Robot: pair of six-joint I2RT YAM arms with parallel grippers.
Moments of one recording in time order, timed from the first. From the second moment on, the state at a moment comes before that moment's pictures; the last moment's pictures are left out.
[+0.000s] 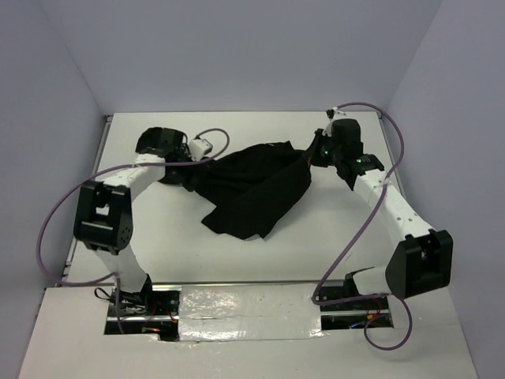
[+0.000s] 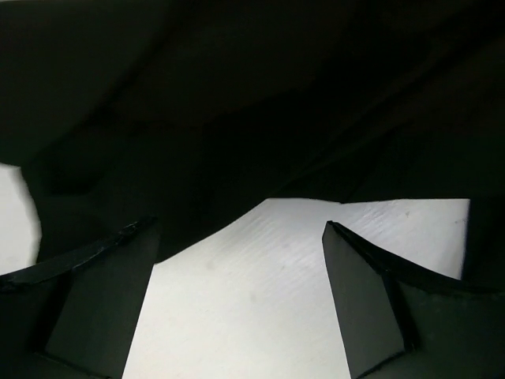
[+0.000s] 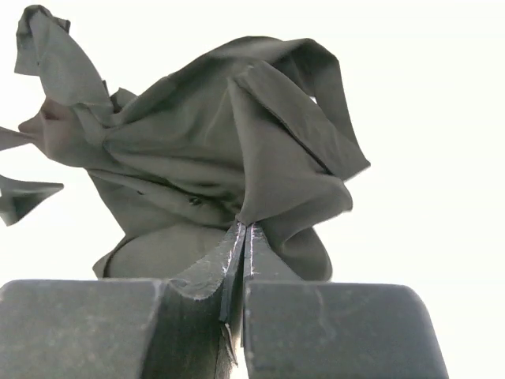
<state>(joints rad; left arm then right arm) -0.16 1.71 1.23 -0.47 0.16 0.49 0.23 1.37 1.13 -0.32 -0.15 0.40</state>
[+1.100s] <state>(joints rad) 0.07 1.61 1.23 -0.43 0.21 0.49 0.23 1.33 0.97 -0.33 -0.25 0.30</state>
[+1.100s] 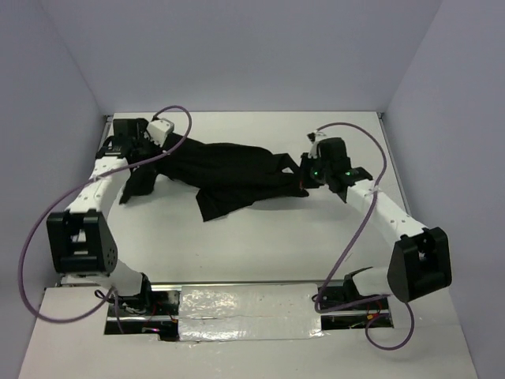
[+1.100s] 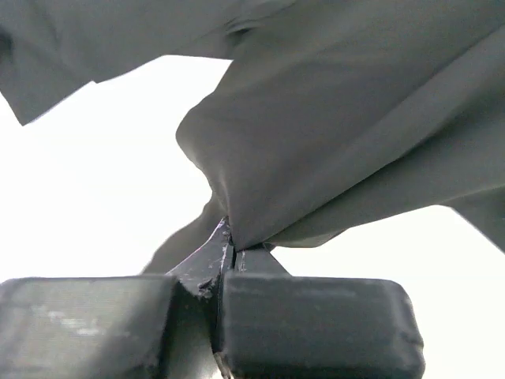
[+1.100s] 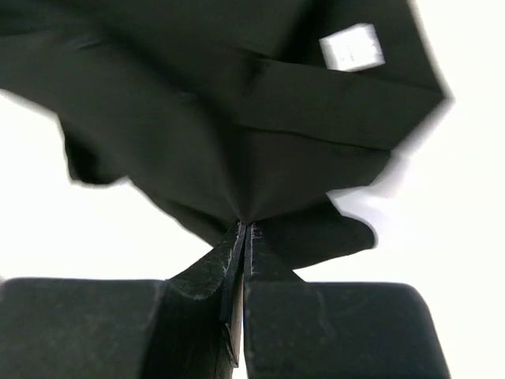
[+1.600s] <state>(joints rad) 0.17 1.46 1.60 -0.92 0.37 0.56 0.34 0.93 0.91 -0.45 -0.15 0.29</state>
